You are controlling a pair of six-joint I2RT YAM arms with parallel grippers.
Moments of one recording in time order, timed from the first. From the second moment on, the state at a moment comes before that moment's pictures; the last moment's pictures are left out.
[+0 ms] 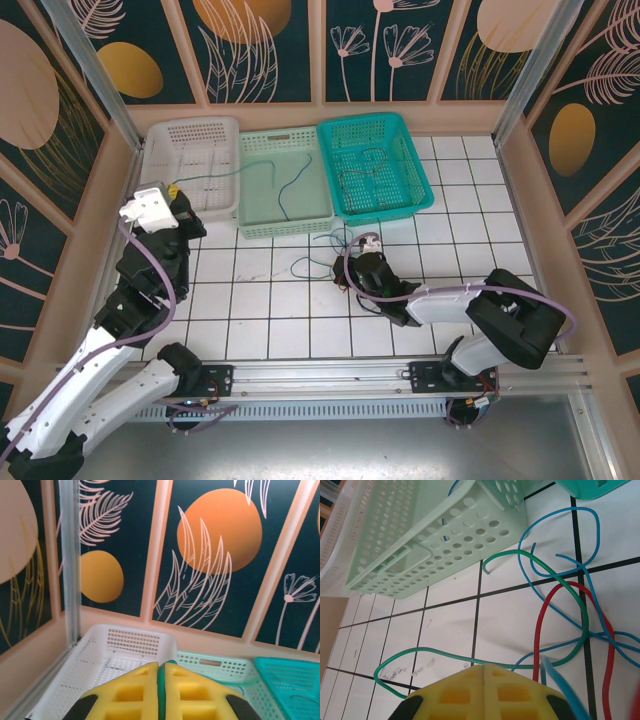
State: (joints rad) left arm -0.65 0.65 0.83 -0.11 -0.79 -0.13; right arm 0.90 1.45 0.42 0.53 0.21 0.95
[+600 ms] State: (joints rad) left arm -0.50 0.82 0.83 0.10 -0.83 0.02; right arm 0.90 1.46 0.42 0.53 0.16 0.94
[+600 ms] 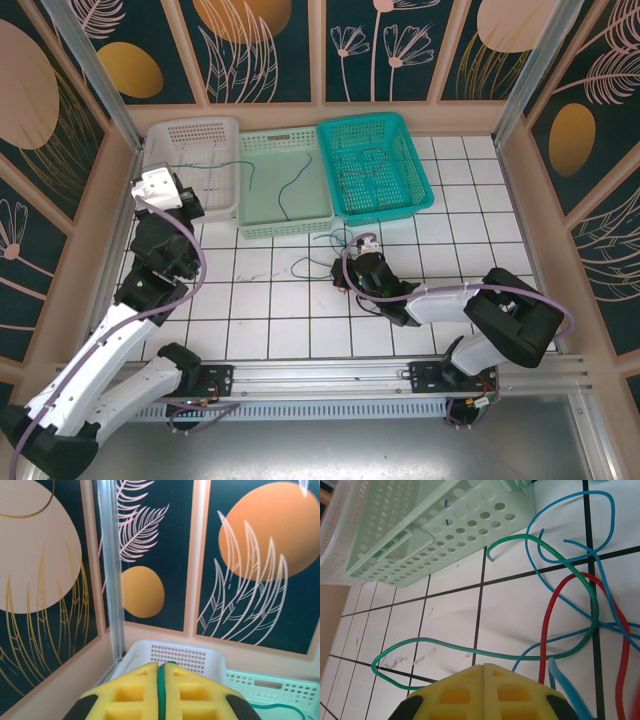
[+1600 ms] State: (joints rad) left arm 0.08 1.40 0.86 0.39 -0.27 -0.38; right arm 0.90 1.50 0.45 0.54 0.09 0.88
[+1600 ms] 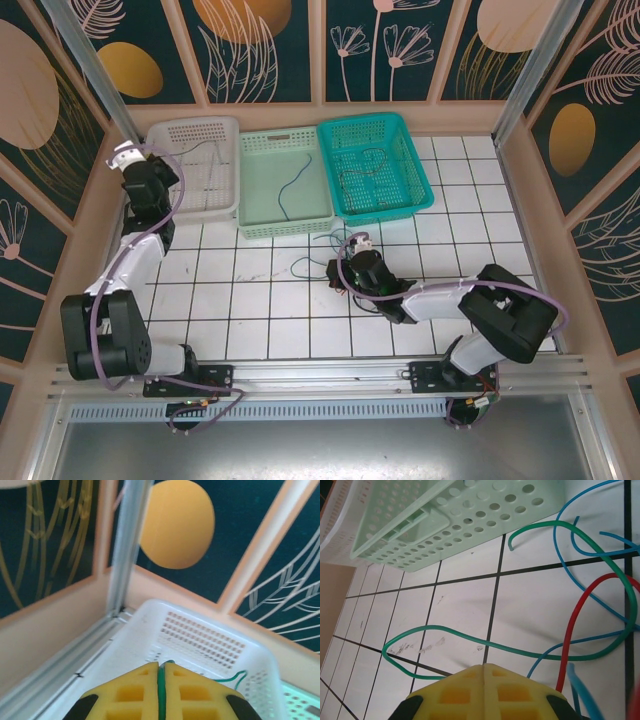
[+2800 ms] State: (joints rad) left arm 0.08 1.39 0.79 0.32 -0.34 -0.51; right arm 0.90 1.54 0.50 0.54 0.03 0.82
